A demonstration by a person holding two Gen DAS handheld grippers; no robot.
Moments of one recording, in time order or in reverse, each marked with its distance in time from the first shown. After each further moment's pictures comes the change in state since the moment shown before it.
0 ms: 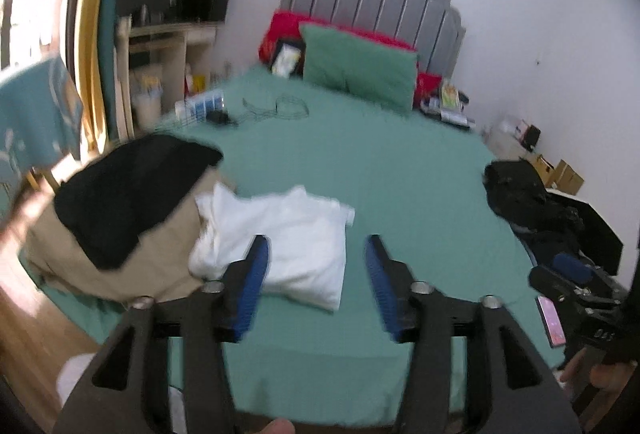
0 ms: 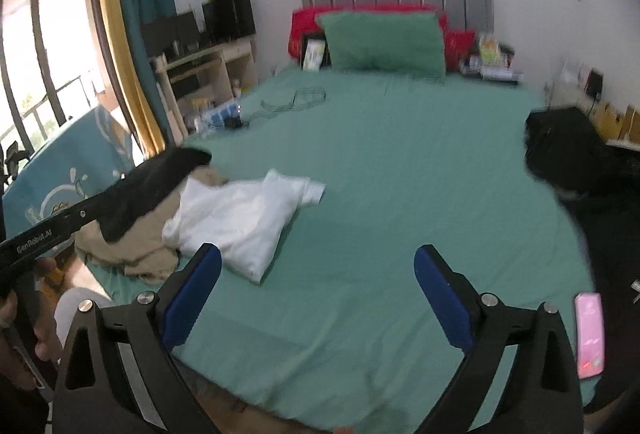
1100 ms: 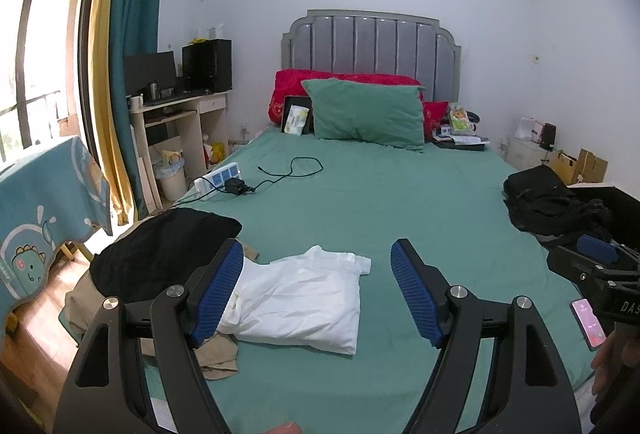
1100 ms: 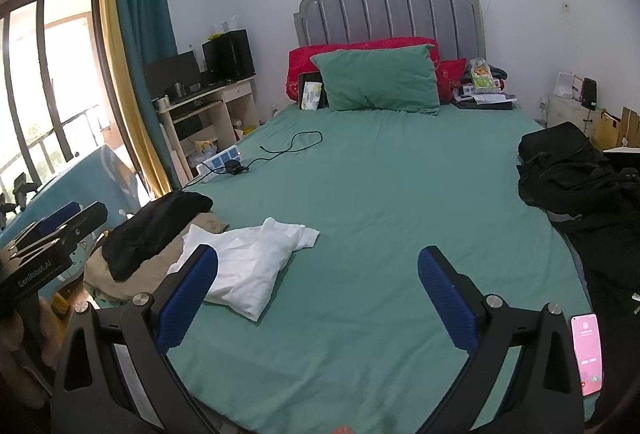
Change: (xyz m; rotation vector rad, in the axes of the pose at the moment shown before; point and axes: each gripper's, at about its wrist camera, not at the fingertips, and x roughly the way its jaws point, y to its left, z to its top) left arm -0.023 -0.049 0.014 0.148 -0.162 0.116; right arm -0.016 -0.036 0.013 0.040 -0.112 0.043
